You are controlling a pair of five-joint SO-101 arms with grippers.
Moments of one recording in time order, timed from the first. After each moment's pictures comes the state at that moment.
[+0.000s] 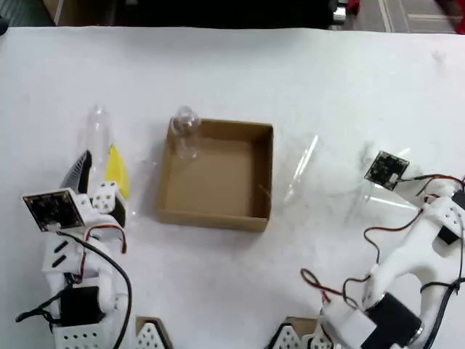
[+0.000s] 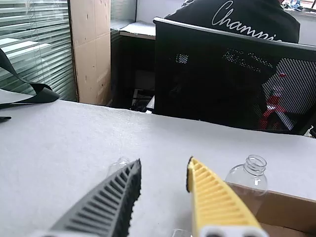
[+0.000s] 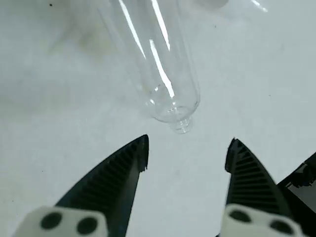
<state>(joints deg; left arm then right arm) -11.8 -104.3 87.0 35.3 8.0 40.4 -14.3 34.0 49.4 101.5</state>
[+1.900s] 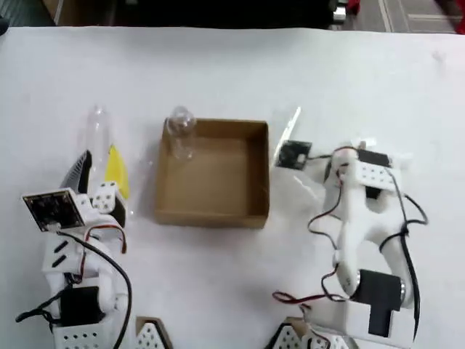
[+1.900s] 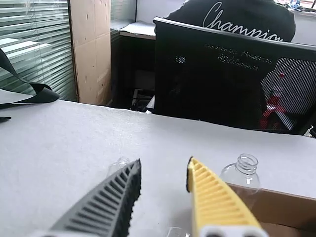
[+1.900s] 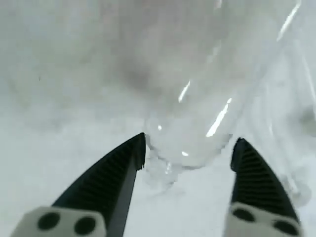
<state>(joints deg) -11.8 -104.3 87.0 35.3 8.0 7.5 -8.0 33.1 63.6 80.7</state>
